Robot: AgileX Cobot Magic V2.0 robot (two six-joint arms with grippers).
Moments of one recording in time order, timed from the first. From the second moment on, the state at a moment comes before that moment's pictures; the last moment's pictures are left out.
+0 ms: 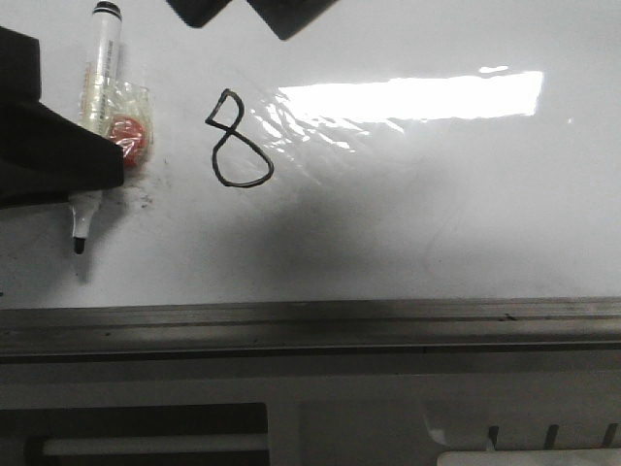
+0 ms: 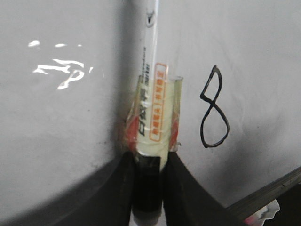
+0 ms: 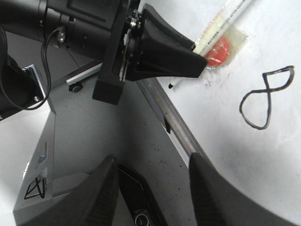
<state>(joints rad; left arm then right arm) -0.69 1.07 -0.37 -0.04 -0.24 -0.46 0.86 1.19 -1.10 0.23 0.73 -0.21</state>
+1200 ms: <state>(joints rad) -0.69 0.49 -0.27 0.20 -0.13 -0.47 0.86 0.56 -0.46 0.17 0.16 -0.21</state>
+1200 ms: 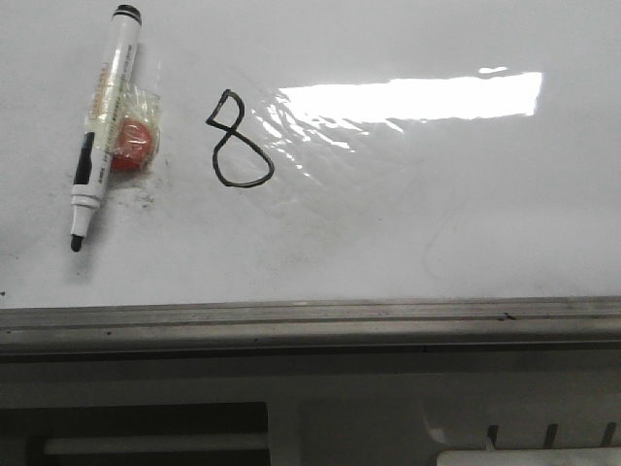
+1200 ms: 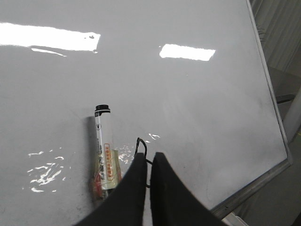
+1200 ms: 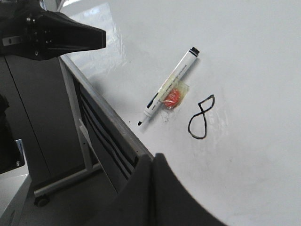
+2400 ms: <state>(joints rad) -0.69 0.38 -0.11 0.22 -0.12 -0.47 0.86 -0.01 -0.18 0.17 0.20 -0.21</state>
